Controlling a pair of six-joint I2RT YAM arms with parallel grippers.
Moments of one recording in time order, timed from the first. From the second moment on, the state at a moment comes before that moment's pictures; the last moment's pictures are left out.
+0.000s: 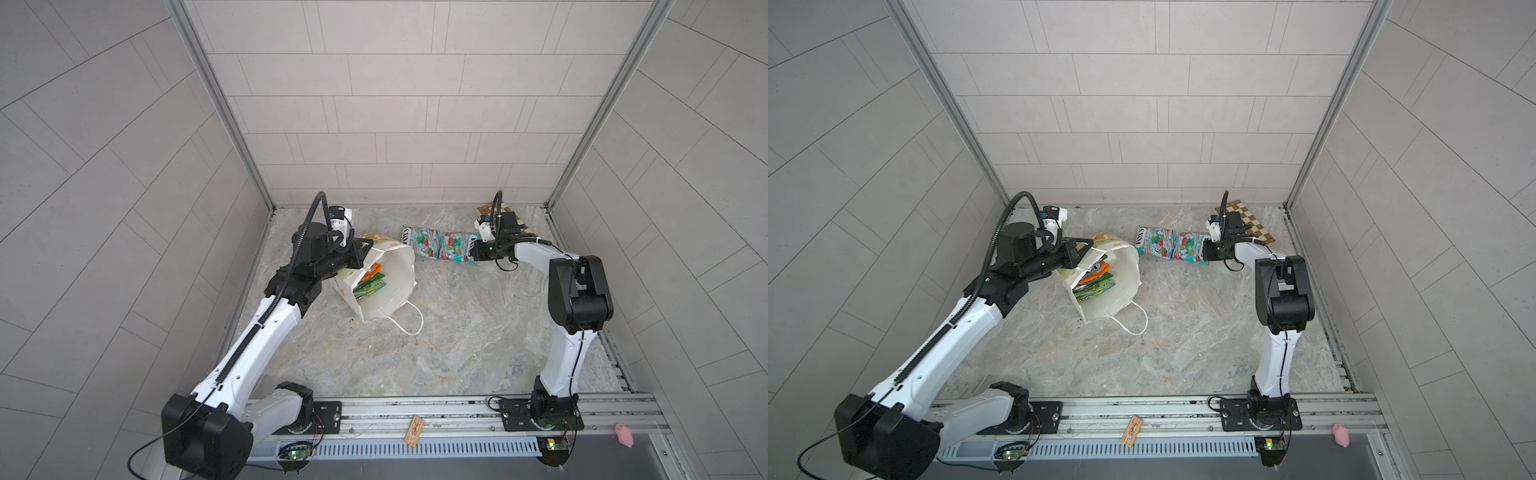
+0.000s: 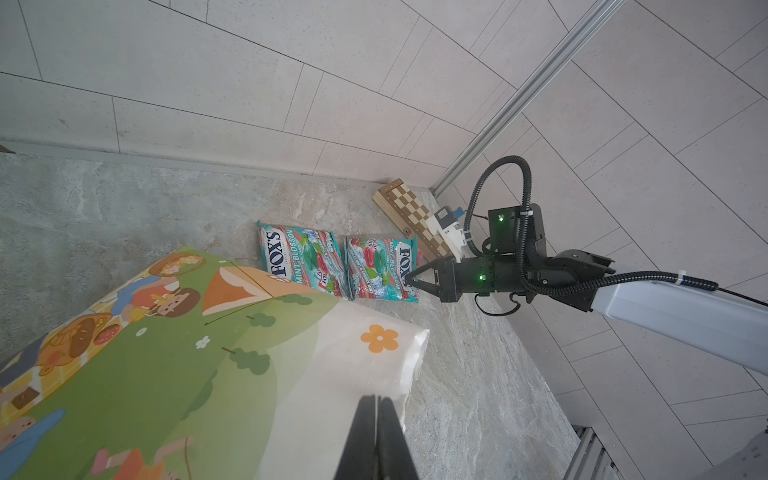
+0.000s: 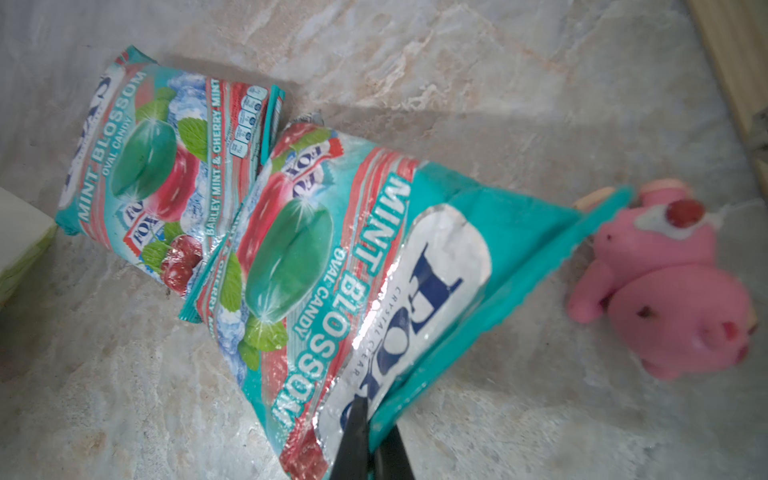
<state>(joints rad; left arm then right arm) -0.29 1.13 1.01 -0.25 0.42 -0.42 0.04 1.97 1.35 -0.36 -0.31 0.02</state>
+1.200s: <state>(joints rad) -0.29 1.13 1.01 -0.27 0.42 -0.41 0.27 1.46 1.06 -0.29 -0.25 0.09</state>
